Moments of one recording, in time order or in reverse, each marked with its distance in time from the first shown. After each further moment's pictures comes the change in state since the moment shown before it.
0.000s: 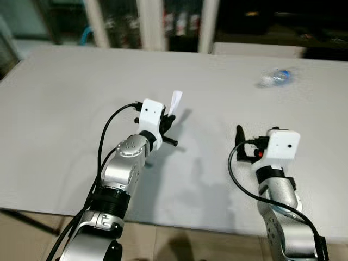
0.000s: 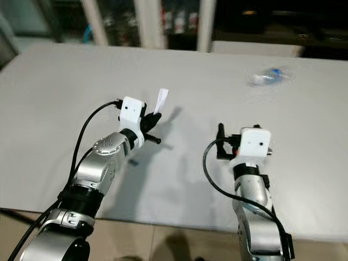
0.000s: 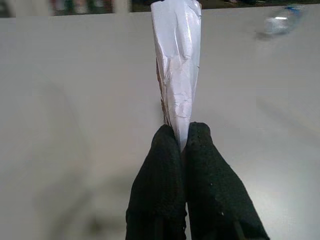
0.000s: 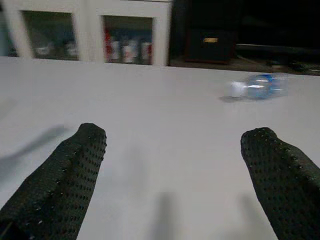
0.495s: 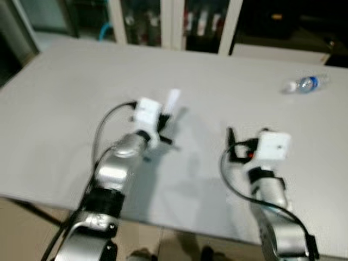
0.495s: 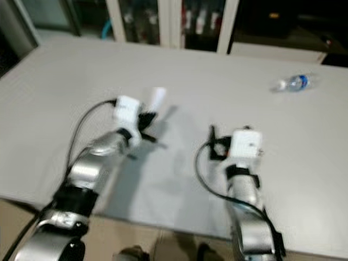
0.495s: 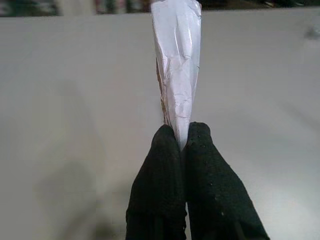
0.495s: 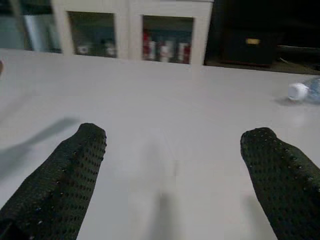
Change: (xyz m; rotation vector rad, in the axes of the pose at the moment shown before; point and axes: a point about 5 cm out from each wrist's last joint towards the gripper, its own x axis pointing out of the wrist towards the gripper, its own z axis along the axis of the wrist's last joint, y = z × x) left arm -0.004 0.007 0.001 0.005 -0.004 0.027; right arm 0.000 0.012 -0.005 -0.003 0.005 0.047
